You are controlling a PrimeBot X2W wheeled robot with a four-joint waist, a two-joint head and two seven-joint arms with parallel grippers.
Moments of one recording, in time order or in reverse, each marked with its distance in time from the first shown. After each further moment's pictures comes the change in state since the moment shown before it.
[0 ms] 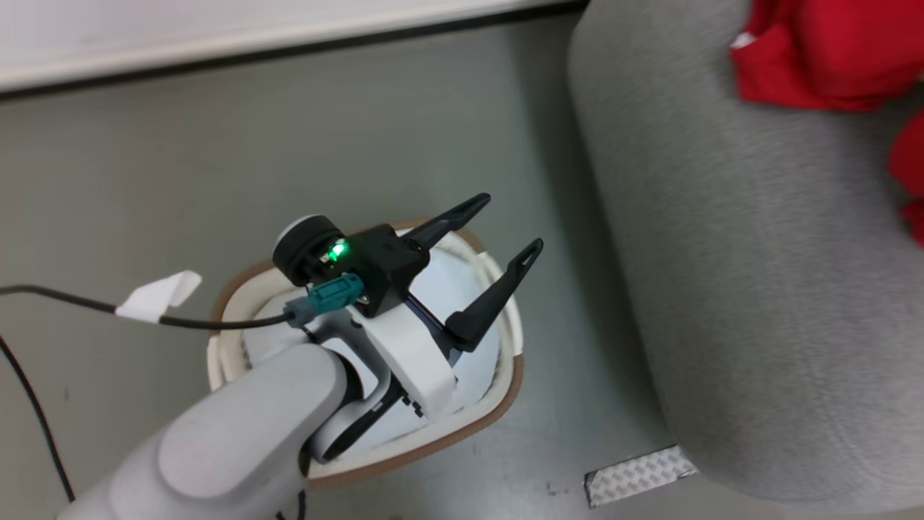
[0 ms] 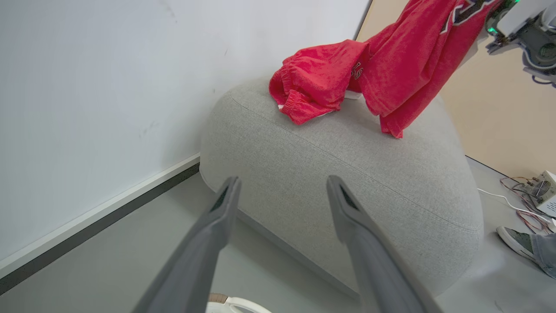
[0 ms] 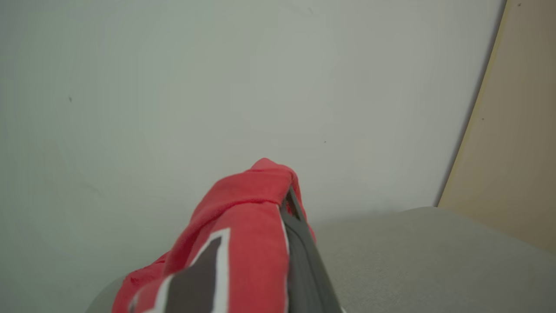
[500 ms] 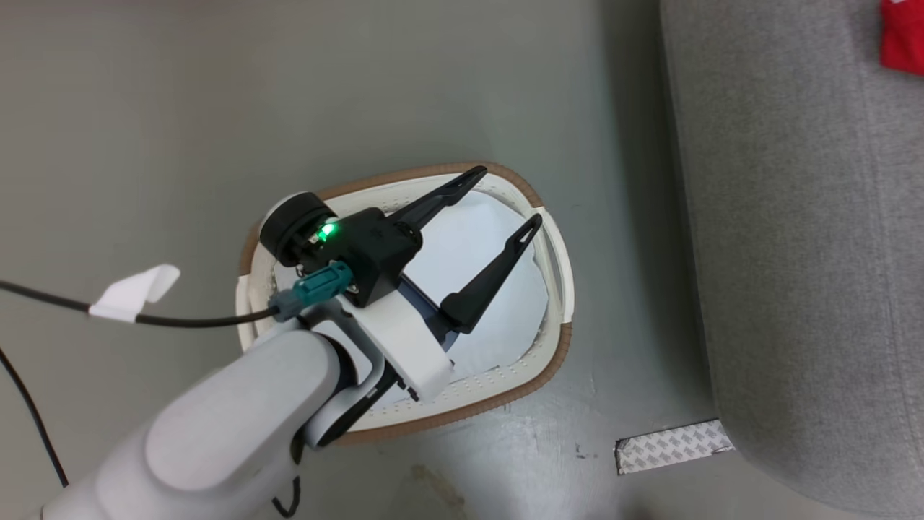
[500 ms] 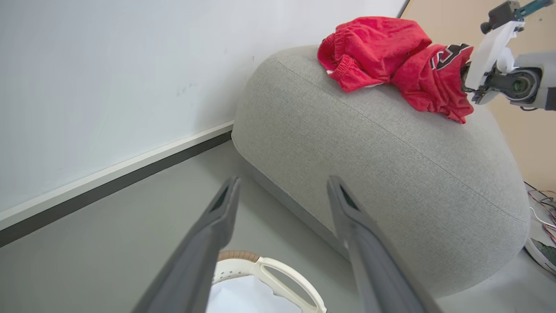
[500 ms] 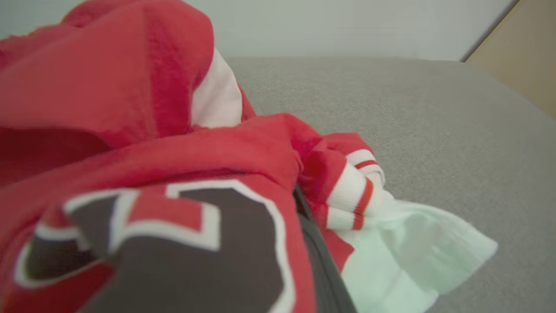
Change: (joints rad) left arm -0.029 0.021 0.017 -0.043 0.020 0.018 -0.009; right arm -0.216 -0.107 0.099 0.555 -0.028 0.000 0.168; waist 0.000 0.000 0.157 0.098
